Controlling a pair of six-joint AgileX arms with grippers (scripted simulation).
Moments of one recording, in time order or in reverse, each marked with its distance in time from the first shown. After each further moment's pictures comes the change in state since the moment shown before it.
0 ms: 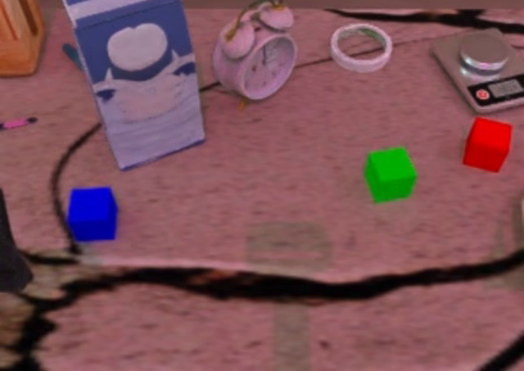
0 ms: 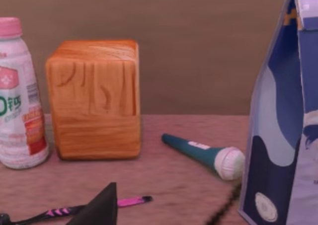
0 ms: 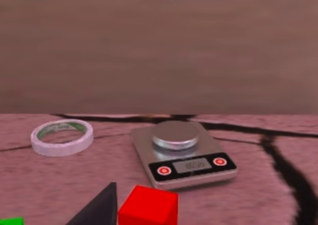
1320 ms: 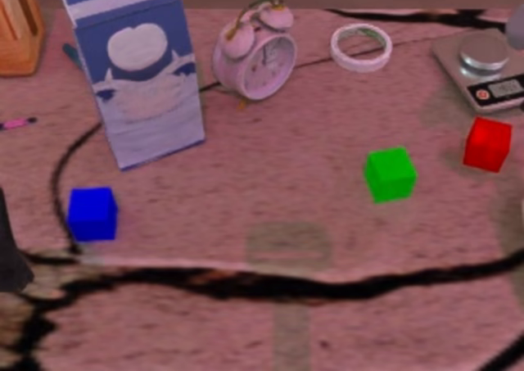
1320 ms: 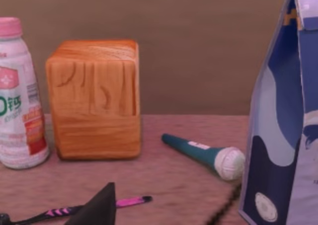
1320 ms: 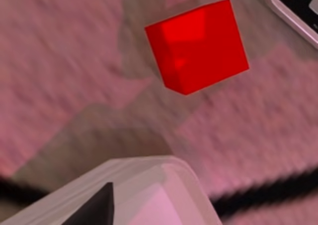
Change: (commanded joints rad) left arm 0.000 0.000 0.000 0.000 0.000 0.000; right arm 0.065 1.744 1.512 -0.993 0.008 -0.849
